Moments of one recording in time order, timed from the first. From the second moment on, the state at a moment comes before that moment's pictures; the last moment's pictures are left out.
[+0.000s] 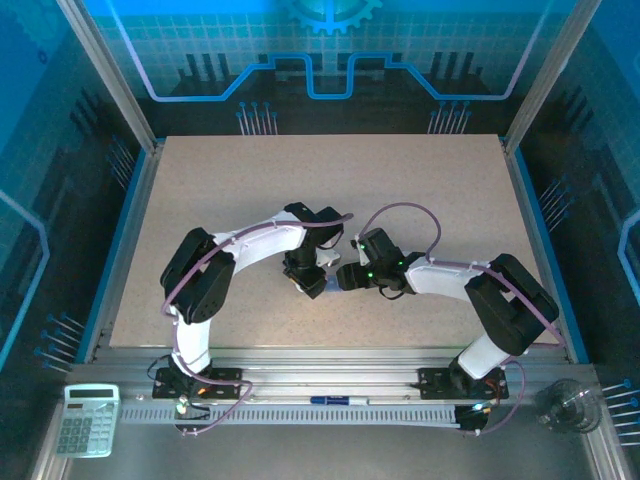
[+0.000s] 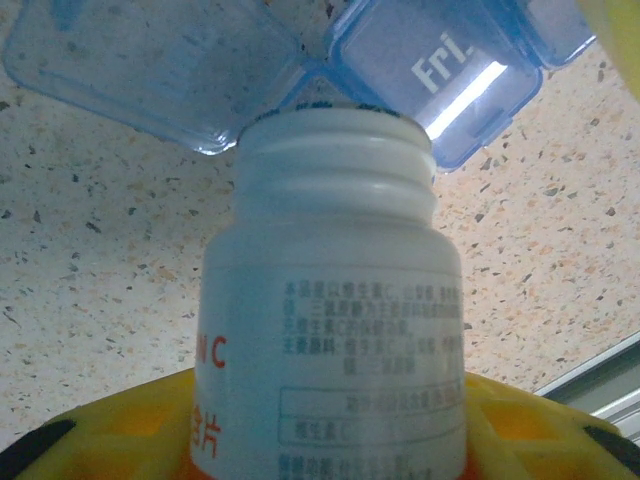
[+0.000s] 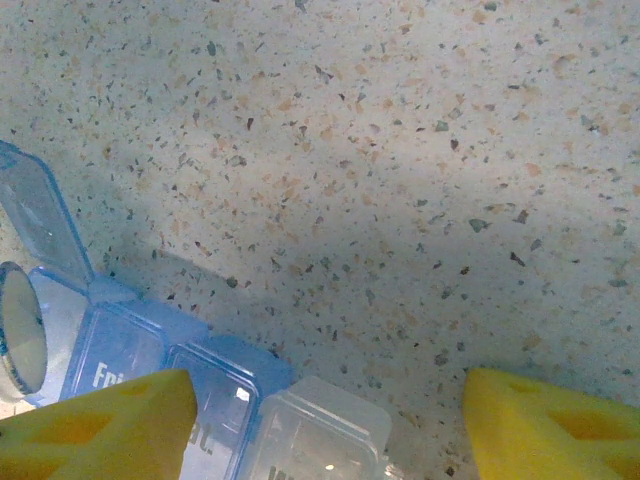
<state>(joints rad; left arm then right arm) -0.71 1.93 1.43 -1.18 0.12 0.02 0.65 1.59 0.72 -0.11 -0.11 0.43</state>
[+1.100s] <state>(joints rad) -0.70 1.95 1.45 -1.19 0.11 0.03 0.66 1.54 0.67 -0.08 -0.14 0.46</state>
